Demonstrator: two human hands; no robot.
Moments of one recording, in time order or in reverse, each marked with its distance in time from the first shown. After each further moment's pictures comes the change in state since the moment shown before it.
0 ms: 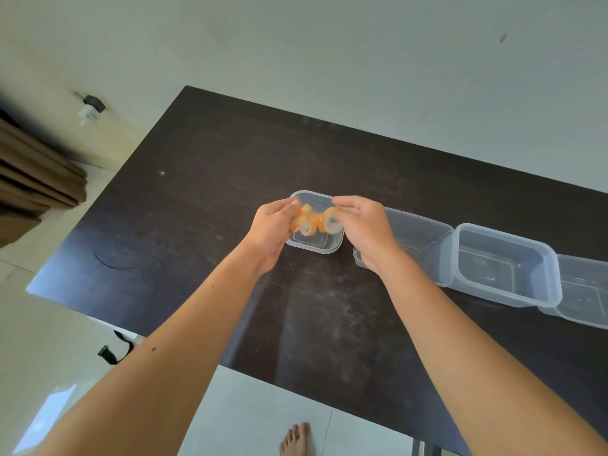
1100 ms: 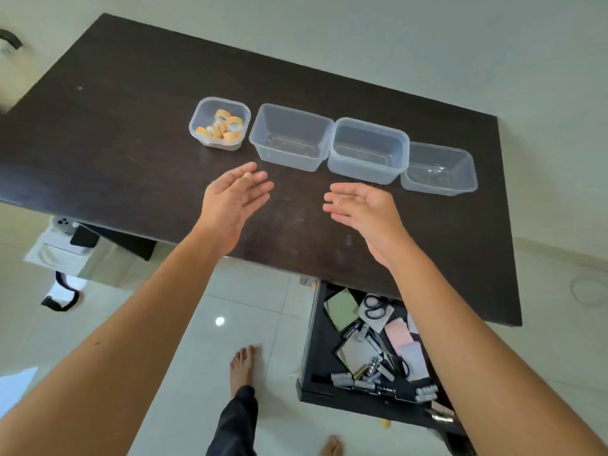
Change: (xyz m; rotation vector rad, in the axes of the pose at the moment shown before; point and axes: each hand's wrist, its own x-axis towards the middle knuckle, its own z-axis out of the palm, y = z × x) left_hand -0.213 -0.101 0.114 -0.259 0.025 0.085; right_hand -0.235 0.117 -0.208 0.145 -0.059 -0.033
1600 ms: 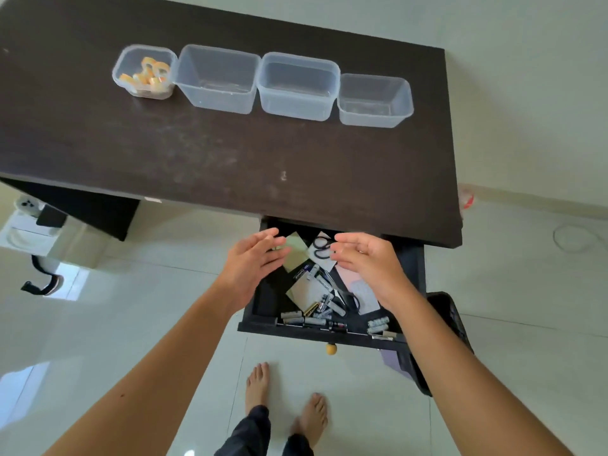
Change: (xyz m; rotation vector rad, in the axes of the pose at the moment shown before) left_hand -0.139 -0.199 0.062 0.137 -0.103 -0.285; right_hand -0.133 0.174 -0.125 -0.022 0.035 0.160
